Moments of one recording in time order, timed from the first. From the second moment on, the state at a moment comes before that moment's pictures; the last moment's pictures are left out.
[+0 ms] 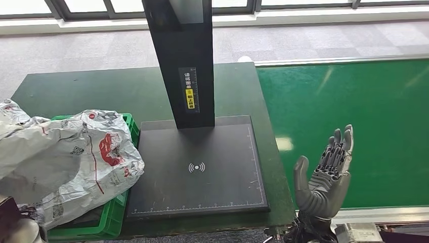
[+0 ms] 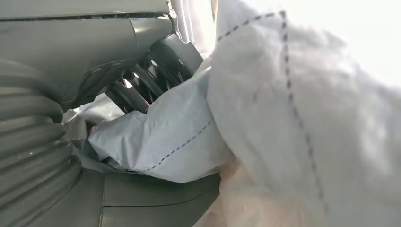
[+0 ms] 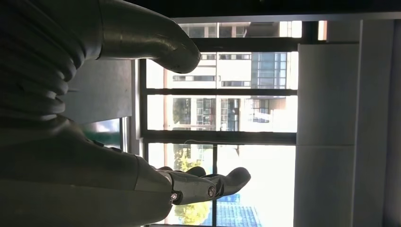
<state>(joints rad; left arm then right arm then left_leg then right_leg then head) -0.05 -0.28 0.61 -1.95 -0.49 0.70 -0.68 0.16 0.09 0.28 -1.88 0.14 -0.42 -0.70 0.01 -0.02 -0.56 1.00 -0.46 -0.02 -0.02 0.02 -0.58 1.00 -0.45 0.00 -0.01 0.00</state>
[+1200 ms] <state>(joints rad) -0.27 -0.16 0.73 -1.35 -1.24 0.70 -0.30 0.16 0.10 0.24 -1.88 0.19 -0.35 -0.70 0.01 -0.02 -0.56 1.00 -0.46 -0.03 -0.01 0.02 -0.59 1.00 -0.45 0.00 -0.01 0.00</state>
